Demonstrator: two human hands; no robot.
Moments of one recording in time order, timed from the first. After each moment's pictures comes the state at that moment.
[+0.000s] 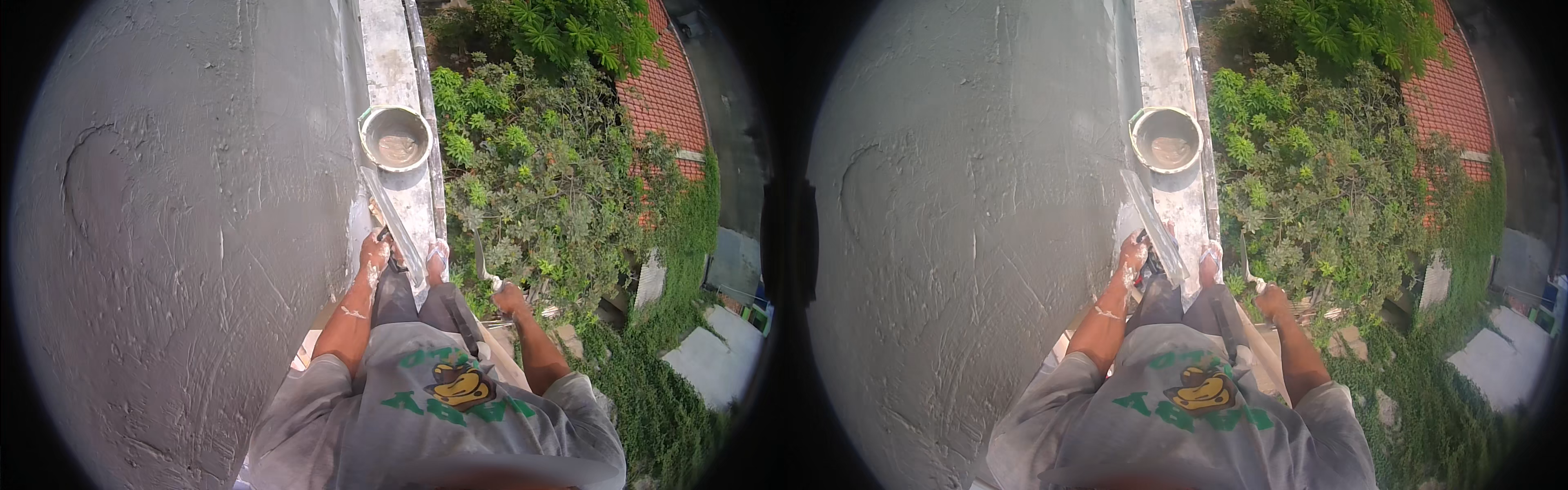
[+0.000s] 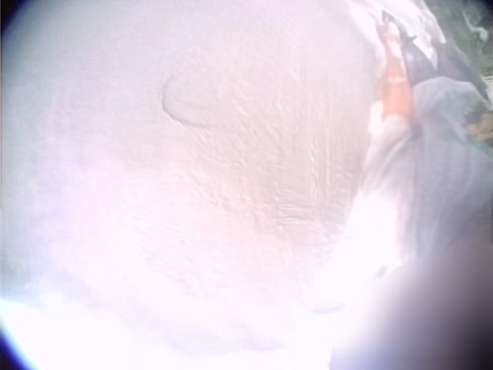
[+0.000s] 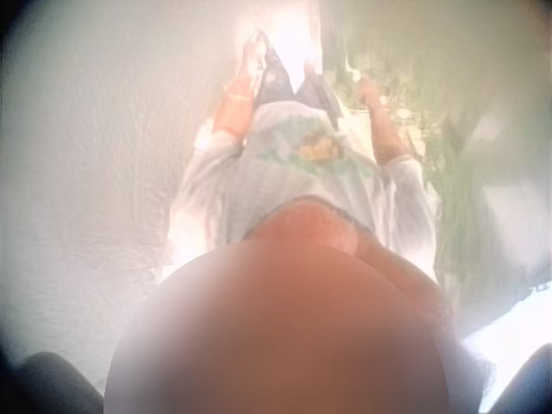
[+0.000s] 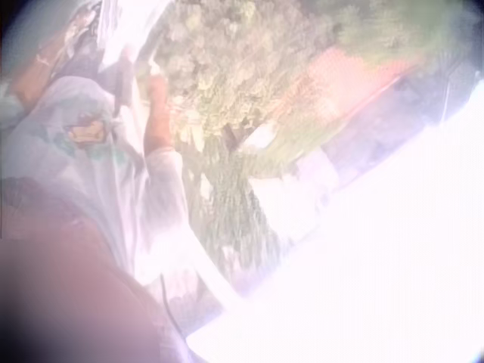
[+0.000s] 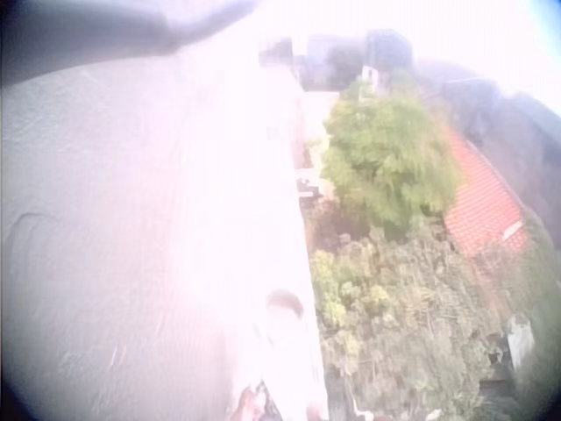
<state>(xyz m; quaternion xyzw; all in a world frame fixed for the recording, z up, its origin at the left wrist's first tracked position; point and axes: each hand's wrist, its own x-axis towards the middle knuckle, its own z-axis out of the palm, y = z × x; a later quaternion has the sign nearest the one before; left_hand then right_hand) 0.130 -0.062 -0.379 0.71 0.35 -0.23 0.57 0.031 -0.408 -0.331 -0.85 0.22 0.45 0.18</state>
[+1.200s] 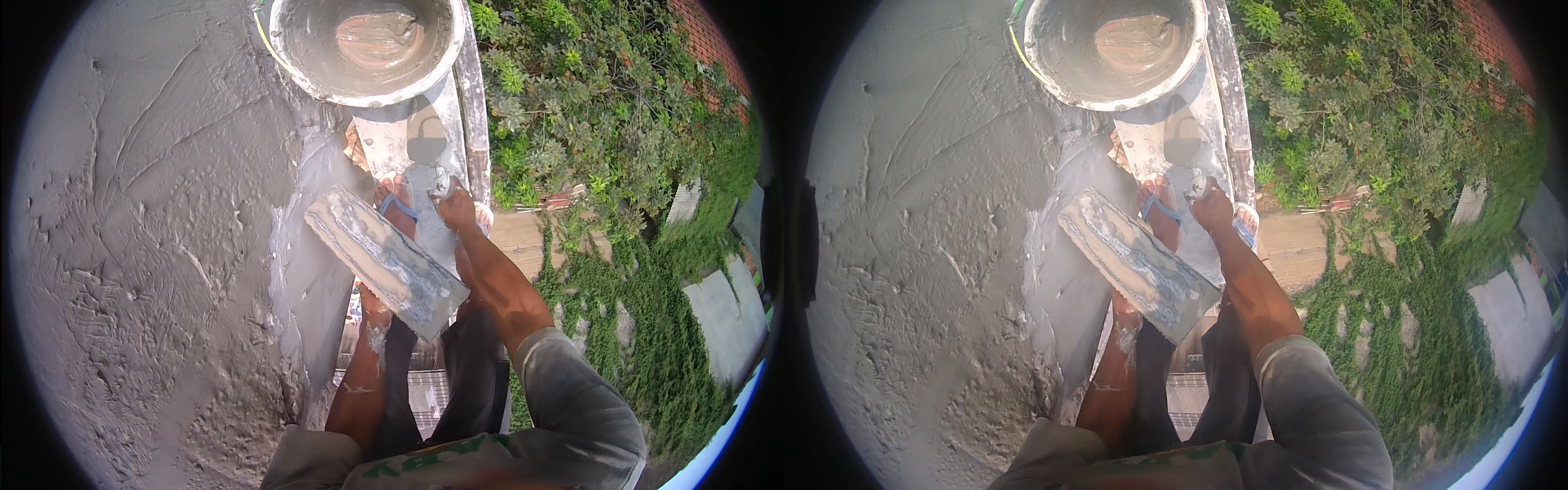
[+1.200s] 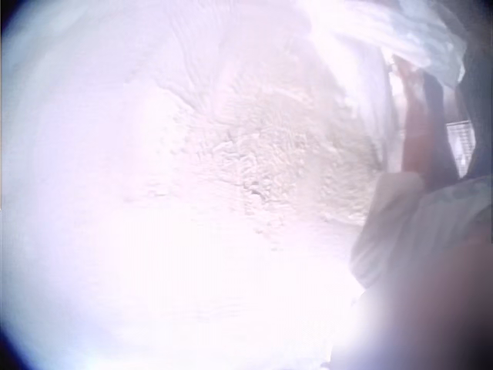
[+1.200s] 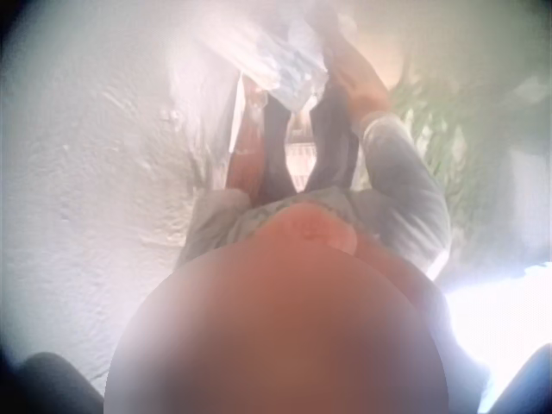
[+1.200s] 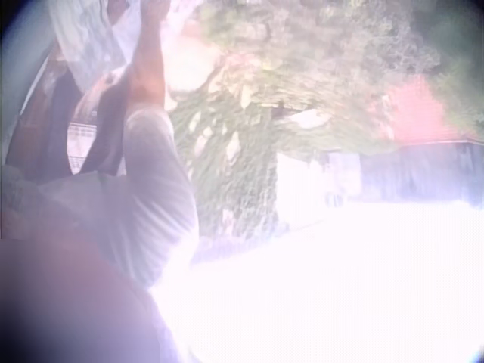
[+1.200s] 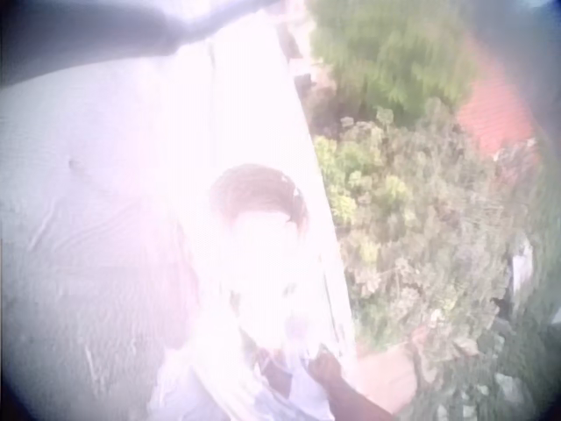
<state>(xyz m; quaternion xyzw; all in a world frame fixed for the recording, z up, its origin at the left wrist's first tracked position) -0.005 -0.052 -0.691 0.32 0.55 -0.16 0.75 0.135 -0.250 -0.817 -0.79 0.26 0.46 0.31</state>
